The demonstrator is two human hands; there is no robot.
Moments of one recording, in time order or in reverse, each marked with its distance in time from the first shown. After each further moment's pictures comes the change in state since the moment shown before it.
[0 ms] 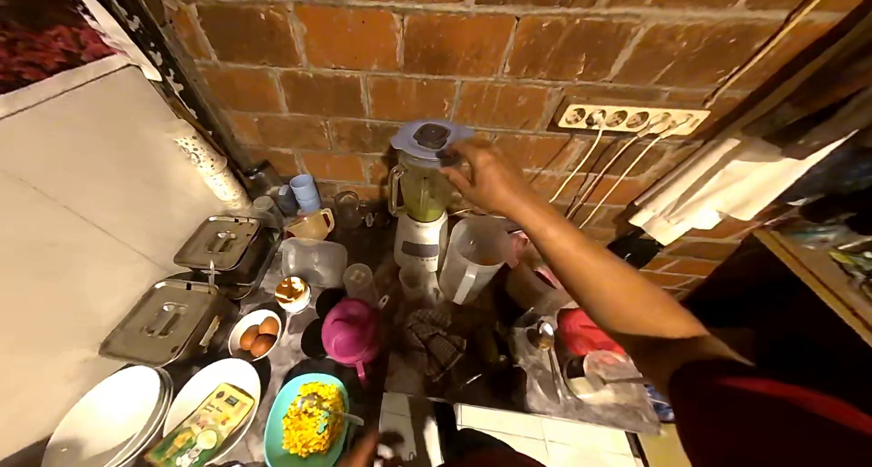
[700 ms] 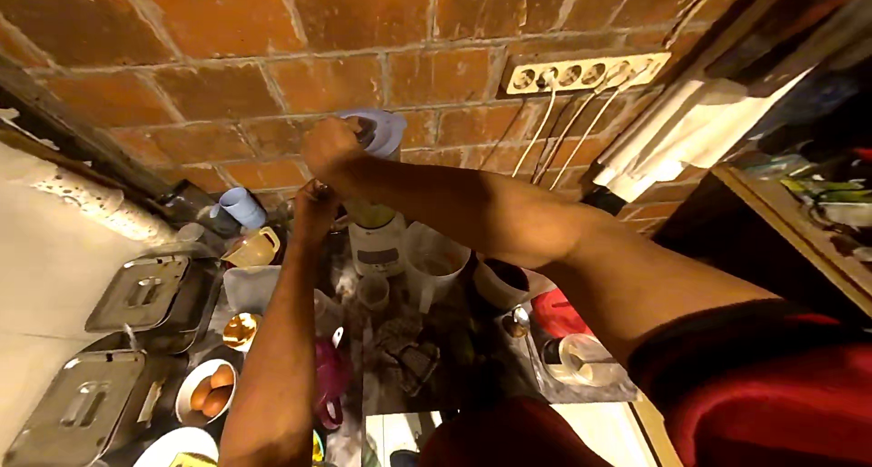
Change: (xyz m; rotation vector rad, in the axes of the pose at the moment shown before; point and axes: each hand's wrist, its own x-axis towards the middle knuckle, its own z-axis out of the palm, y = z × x) left_hand 0.451 0.119 -0.030 0.000 0.119 0.364; right_hand 0.120 -0.042 0.051 -0.270 -0.327 0.057
